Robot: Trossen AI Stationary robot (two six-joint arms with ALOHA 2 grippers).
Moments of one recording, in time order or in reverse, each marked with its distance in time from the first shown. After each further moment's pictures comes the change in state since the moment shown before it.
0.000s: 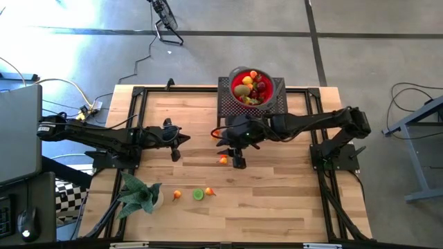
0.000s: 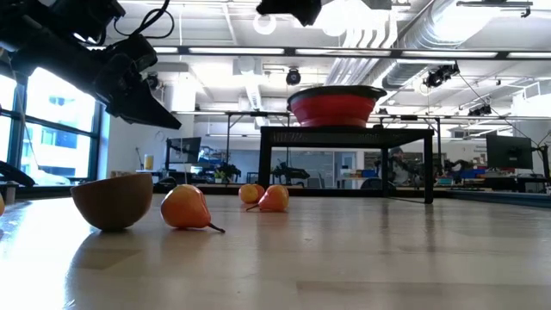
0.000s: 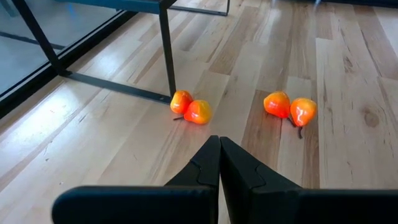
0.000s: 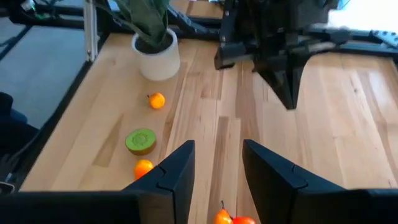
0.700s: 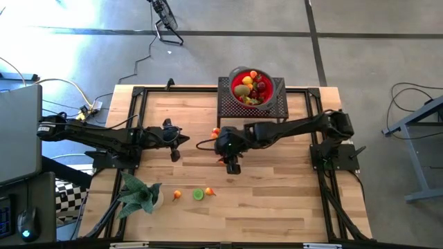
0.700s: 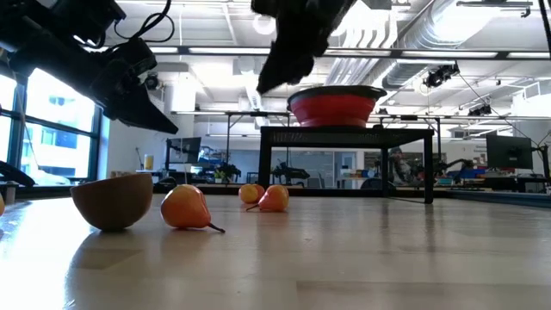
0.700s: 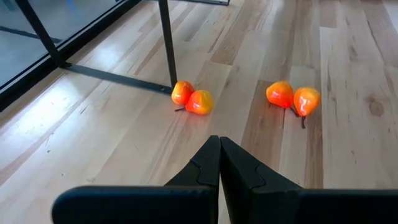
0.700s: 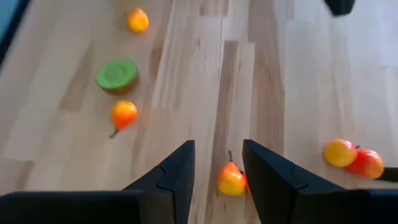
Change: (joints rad) left arm 0.000 0.000 -0.001 -0.031 -0.001 0.000; right arm 0.002 0.179 0.000 -0.092 0.003 0.011
